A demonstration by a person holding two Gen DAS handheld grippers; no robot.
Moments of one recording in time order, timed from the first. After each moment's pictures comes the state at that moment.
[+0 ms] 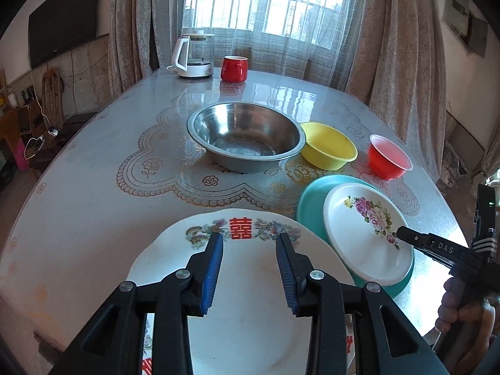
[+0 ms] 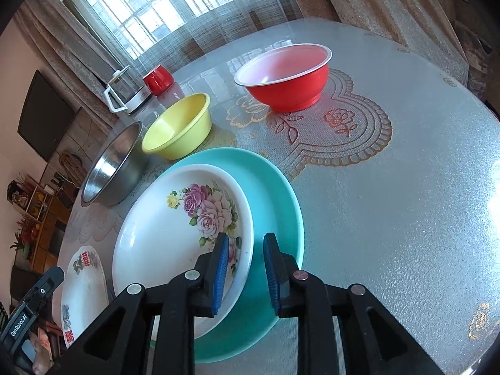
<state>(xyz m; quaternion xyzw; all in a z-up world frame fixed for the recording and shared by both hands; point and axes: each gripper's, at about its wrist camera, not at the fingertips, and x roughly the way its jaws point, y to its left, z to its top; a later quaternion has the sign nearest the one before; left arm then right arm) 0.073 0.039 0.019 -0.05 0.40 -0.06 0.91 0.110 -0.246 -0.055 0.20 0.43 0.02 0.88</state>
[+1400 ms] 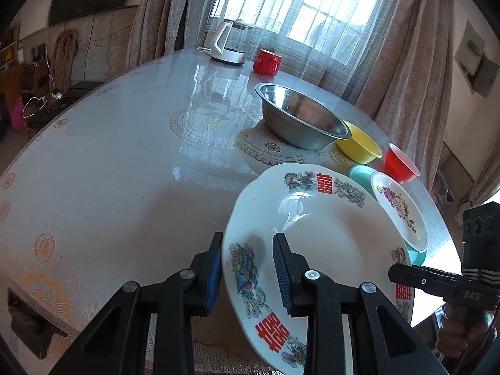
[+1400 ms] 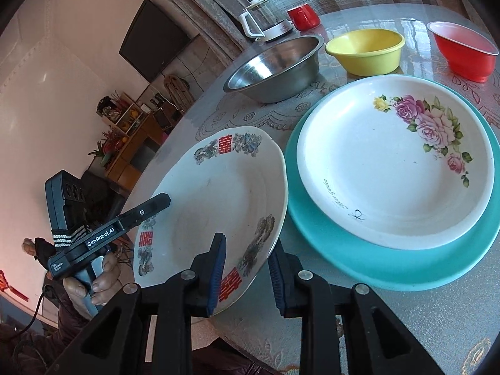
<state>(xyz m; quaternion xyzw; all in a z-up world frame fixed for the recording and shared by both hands) 0.038 0.131 -0.036 -0.13 0.40 -0.07 0.91 0.077 -0.121 -0.071 0.14 0.47 0.32 0.81</state>
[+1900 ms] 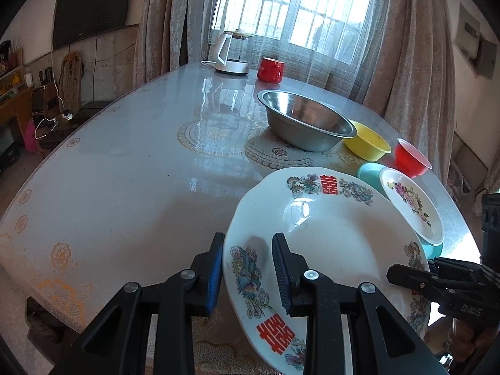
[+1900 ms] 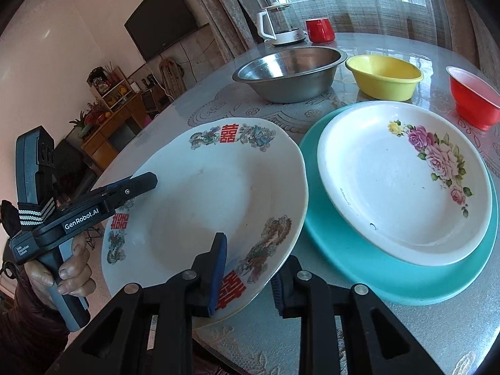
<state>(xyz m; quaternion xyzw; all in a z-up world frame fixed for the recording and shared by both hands) 0.029 0.125 -0.034 -0.09 0.37 -0.05 0.92 0.064 -0.101 -0.070 0.05 0.44 0.29 0.85</state>
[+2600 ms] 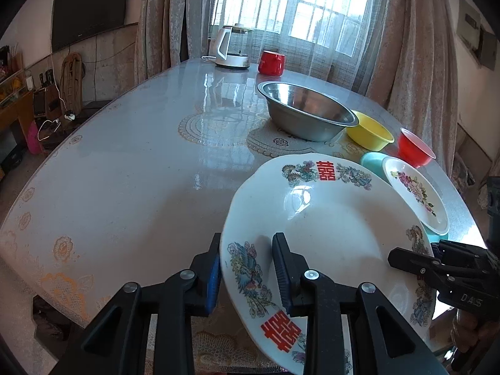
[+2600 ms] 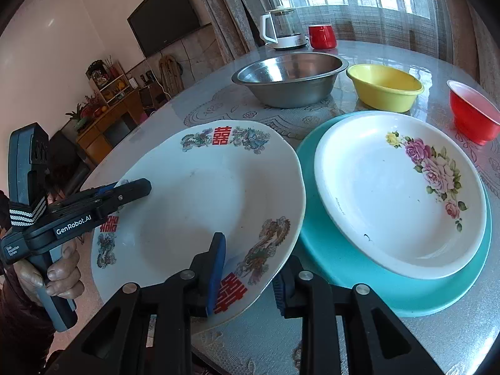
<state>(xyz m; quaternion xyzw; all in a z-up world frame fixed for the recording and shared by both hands) 0.025 0.116 -0.038 -0.07 0.38 -0.03 0.92 0.069 -0.091 -0.069 0.00 0.43 0.28 0.86</state>
